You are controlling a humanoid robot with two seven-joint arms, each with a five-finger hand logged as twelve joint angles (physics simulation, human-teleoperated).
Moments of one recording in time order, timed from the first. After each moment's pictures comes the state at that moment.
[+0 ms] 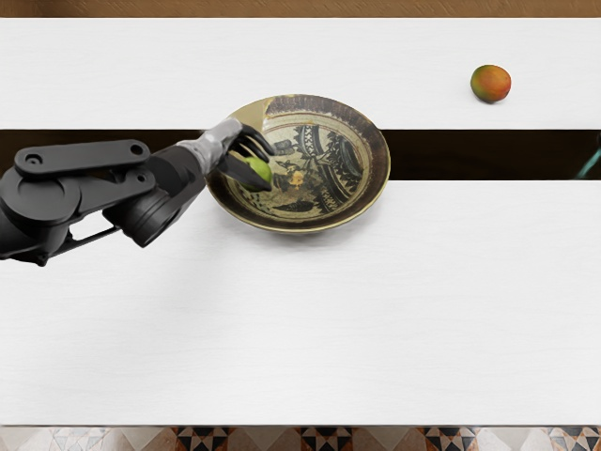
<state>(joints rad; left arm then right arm) -1.30 0.35 0.10 -1.25 0.38 0.46 0.27 -0.10 0.00 -0.13 0.18 0.04 0.26 -0.12</state>
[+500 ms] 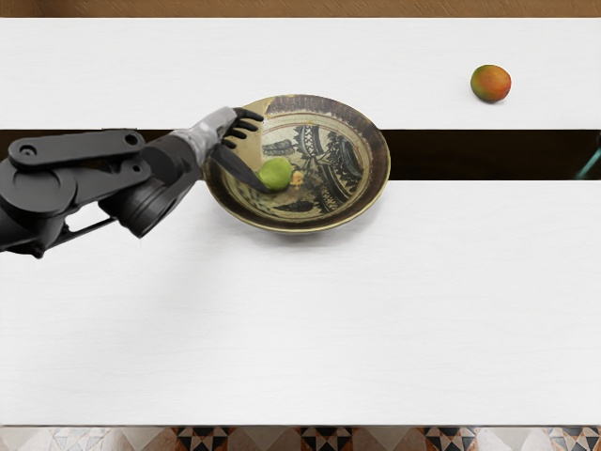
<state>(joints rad) -1.33 0.36 0.09 -1.23 0.38 0.46 0.27 -0.10 0.00 -0.13 0.18 0.04 0.26 -0.12</state>
